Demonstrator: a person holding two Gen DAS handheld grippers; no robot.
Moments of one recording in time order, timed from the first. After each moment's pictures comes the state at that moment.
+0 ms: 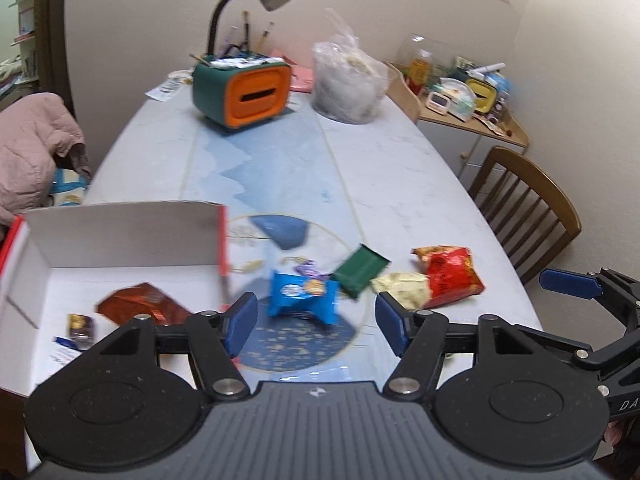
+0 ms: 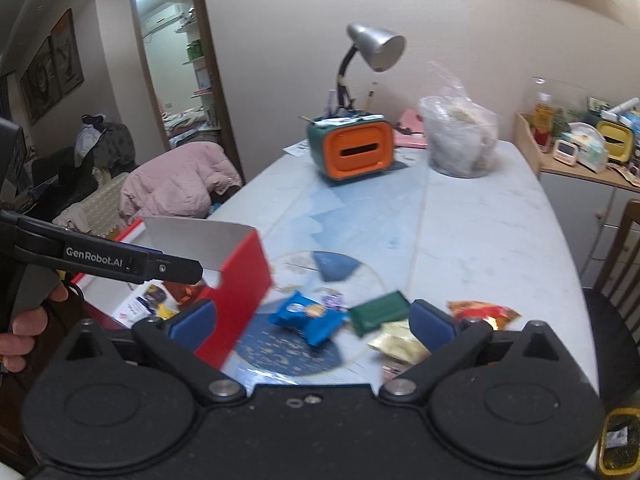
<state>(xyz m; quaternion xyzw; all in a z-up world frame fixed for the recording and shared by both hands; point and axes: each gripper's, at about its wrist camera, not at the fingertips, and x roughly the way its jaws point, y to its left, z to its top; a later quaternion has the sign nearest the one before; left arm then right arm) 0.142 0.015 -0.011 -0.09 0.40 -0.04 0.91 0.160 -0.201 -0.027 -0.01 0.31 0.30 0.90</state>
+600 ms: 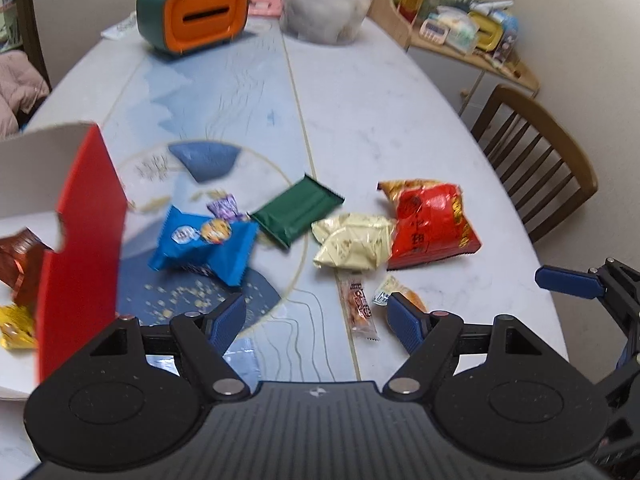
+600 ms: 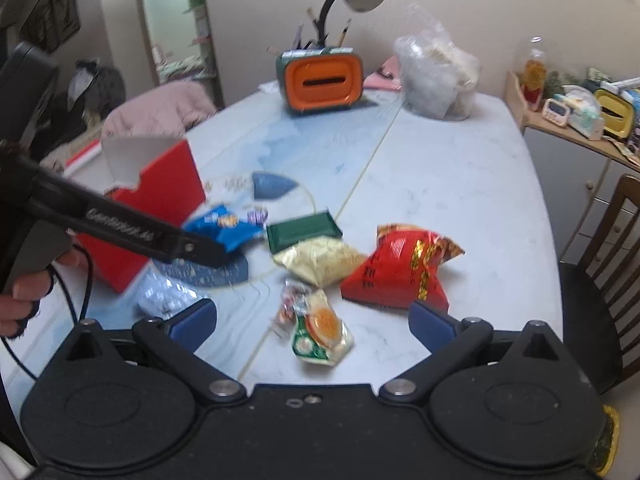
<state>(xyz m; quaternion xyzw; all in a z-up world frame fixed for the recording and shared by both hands) 0.203 -0.081 -0.096 -0.09 0.48 -0.03 0.87 0.194 -0.277 -0.104 -0.08 0.37 0.31 0.87</state>
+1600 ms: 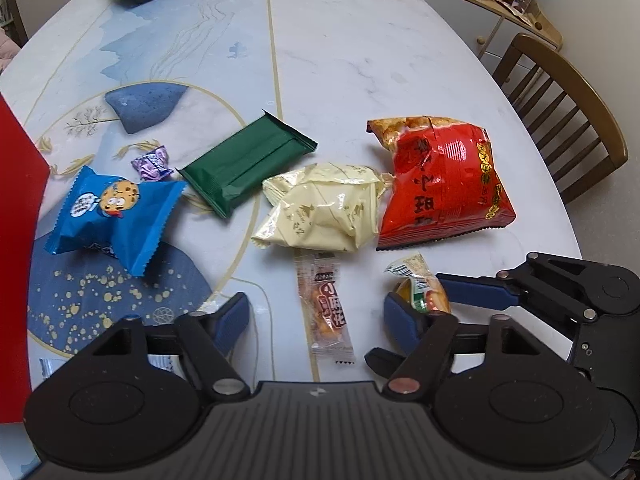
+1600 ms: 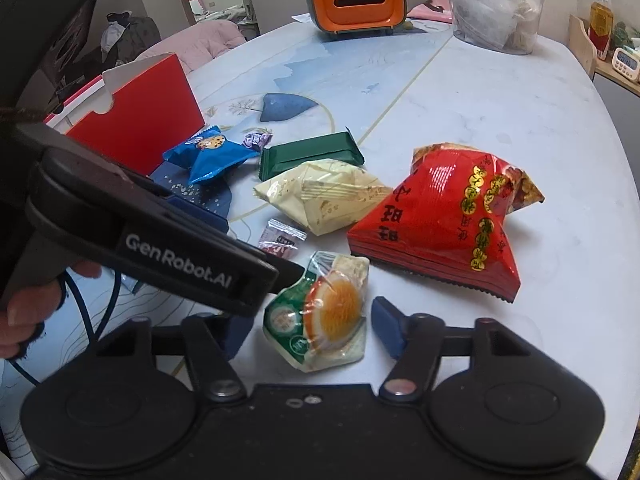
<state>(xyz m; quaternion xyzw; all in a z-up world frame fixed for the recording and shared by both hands) 0.254 -0.130 -0.162 -0.08 0.54 -0.03 0.84 0.255 -0.266 -0.185 -0.09 0.43 0.38 0.81</state>
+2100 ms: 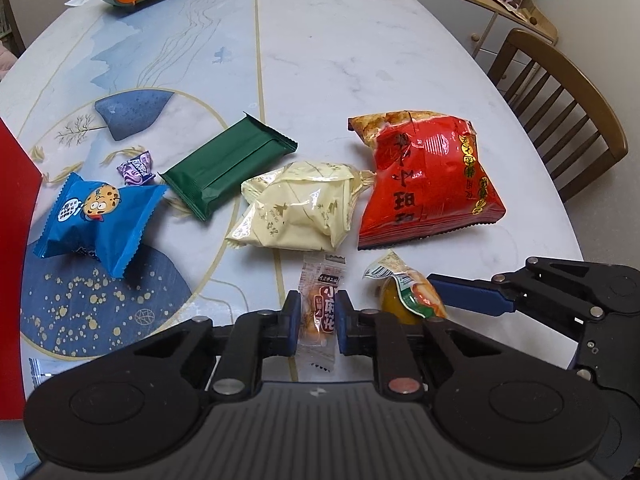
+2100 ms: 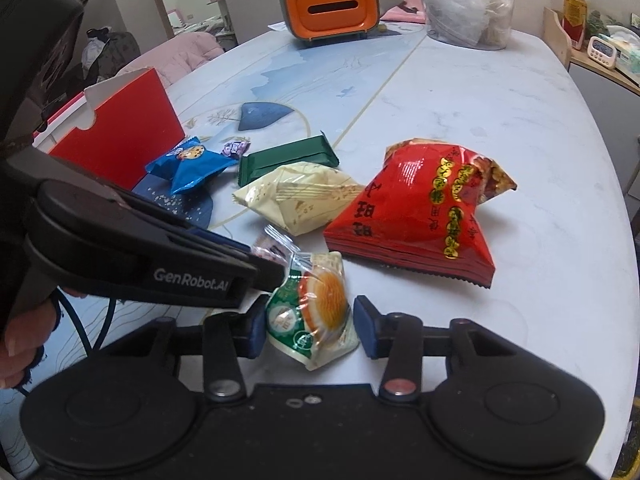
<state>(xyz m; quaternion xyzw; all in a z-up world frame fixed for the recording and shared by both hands) 0.252 -0.146 -0.161 -0.07 0.53 -0.02 0.84 0.254 -0.276 -0.185 -0.07 0.43 0.35 0.83</state>
